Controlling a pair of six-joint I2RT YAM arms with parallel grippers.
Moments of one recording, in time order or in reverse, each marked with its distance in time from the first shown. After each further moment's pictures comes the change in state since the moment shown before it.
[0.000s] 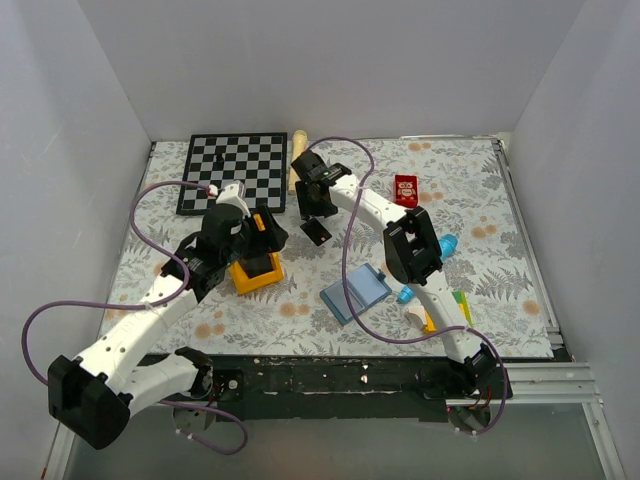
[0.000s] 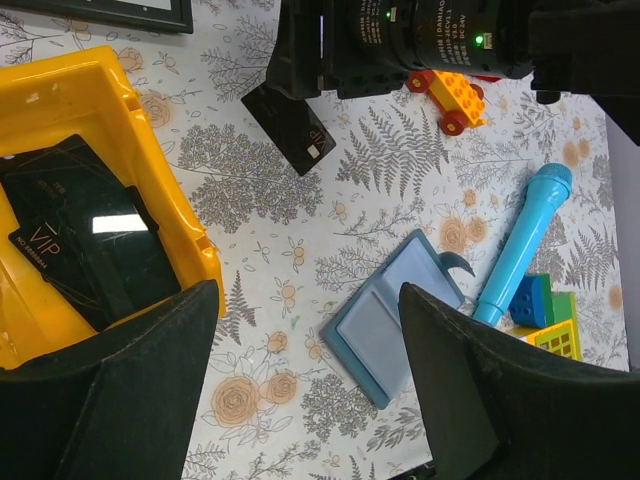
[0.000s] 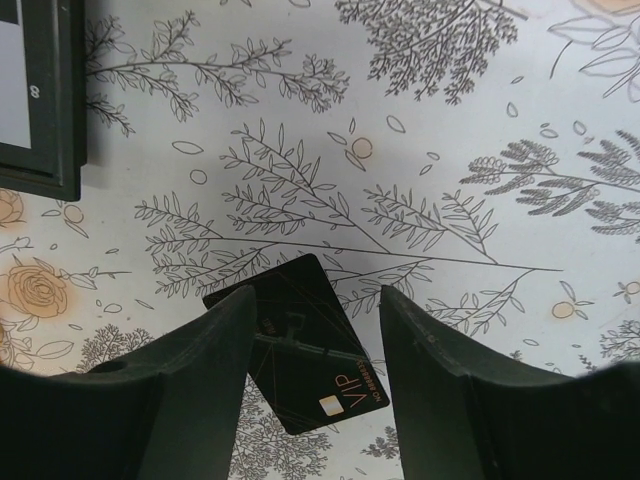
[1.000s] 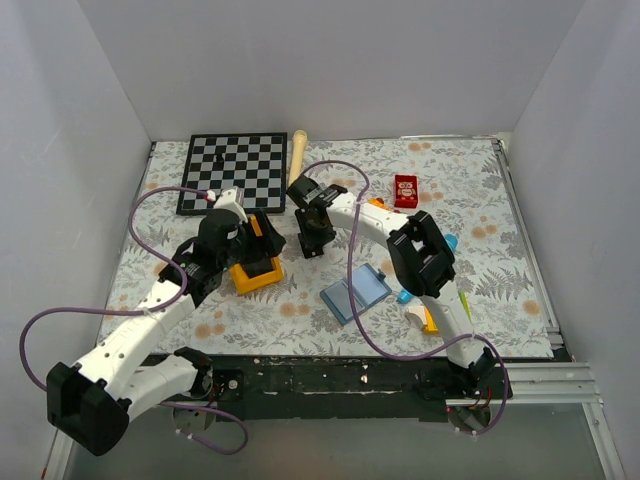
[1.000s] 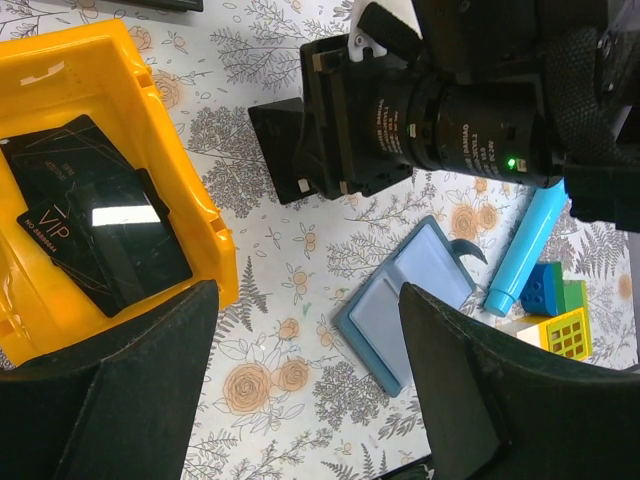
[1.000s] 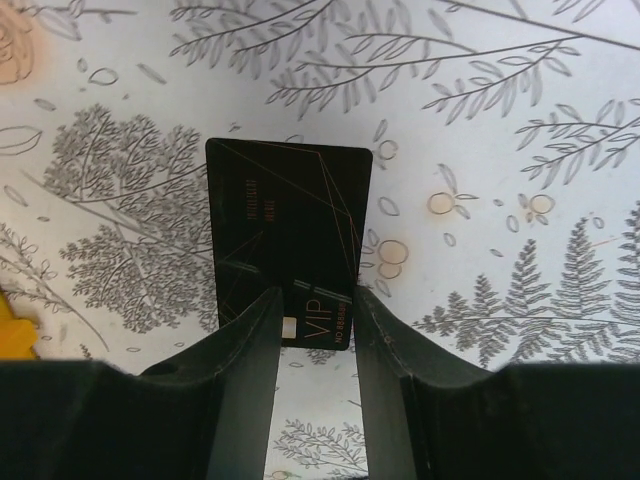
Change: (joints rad) left arm 0.020 -0.037 -0.051 0.002 0.029 0.011; right arm 0.087 -0.192 -0.375 0.053 -0.046 -0.011
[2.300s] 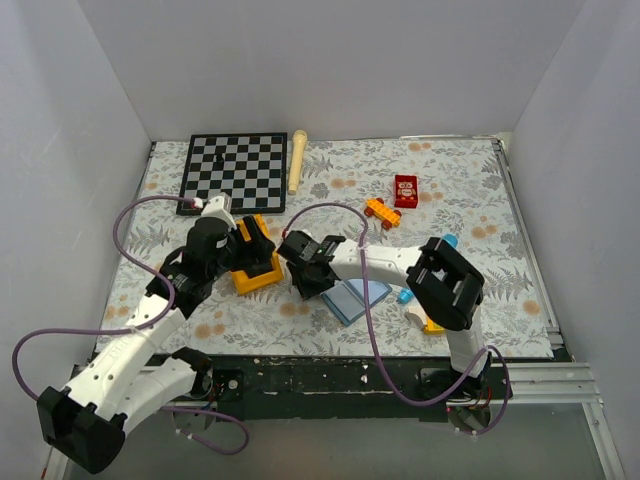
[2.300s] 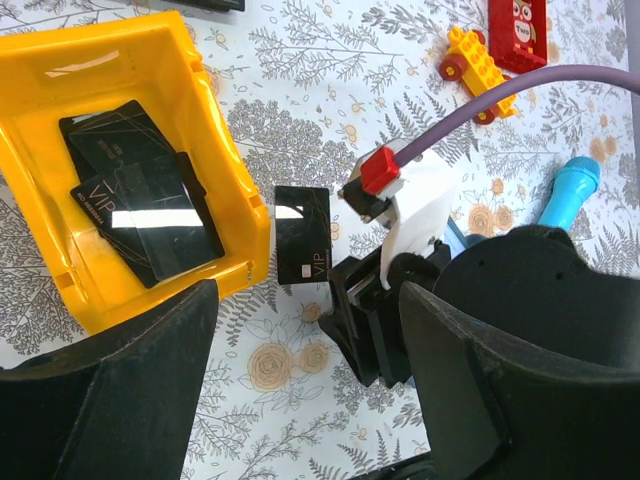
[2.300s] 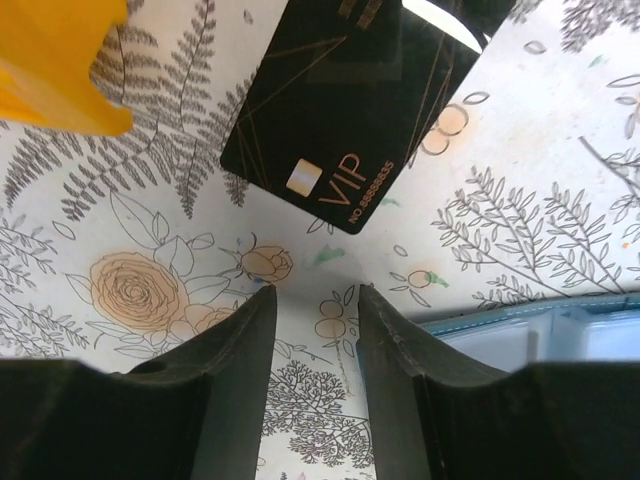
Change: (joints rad) left arm 0.018 -0.108 -0.024 -0.084 -0.030 0.006; right arm 0.263 -0.323 -0.506 0.170 0.021 0.106
